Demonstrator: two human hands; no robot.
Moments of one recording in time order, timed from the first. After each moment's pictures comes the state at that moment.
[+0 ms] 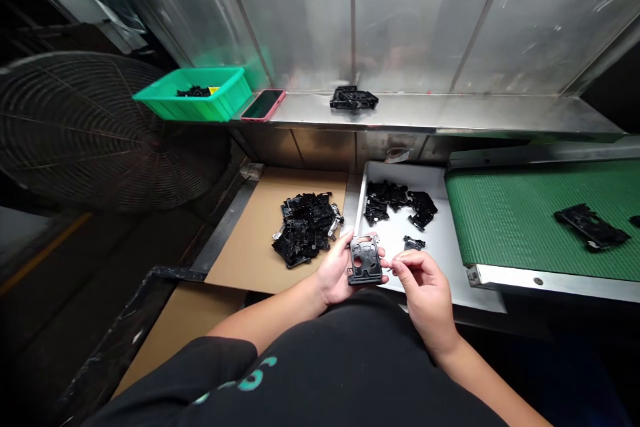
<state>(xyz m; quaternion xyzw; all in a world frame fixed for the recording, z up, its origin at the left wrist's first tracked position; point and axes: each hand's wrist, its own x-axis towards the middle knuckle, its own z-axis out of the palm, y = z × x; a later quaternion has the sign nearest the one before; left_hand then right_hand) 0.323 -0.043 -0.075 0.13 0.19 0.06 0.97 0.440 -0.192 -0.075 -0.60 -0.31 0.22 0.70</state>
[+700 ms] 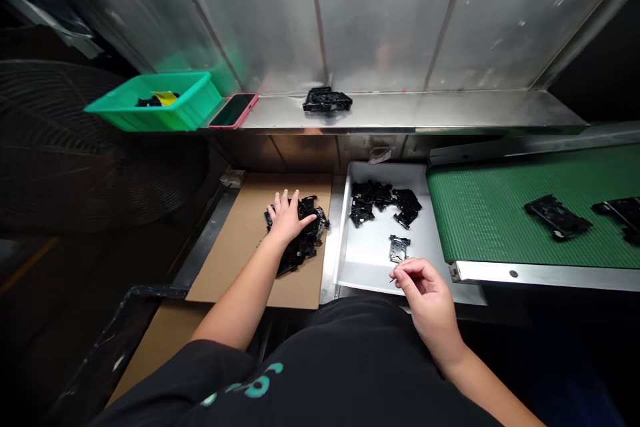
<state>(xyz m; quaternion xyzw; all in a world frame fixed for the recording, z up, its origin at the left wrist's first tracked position) 0.319 0.122 -0.128 0.83 0.48 0.12 0.25 0.470 -0.223 -0.087 -0.65 -0.26 0.25 0.67</state>
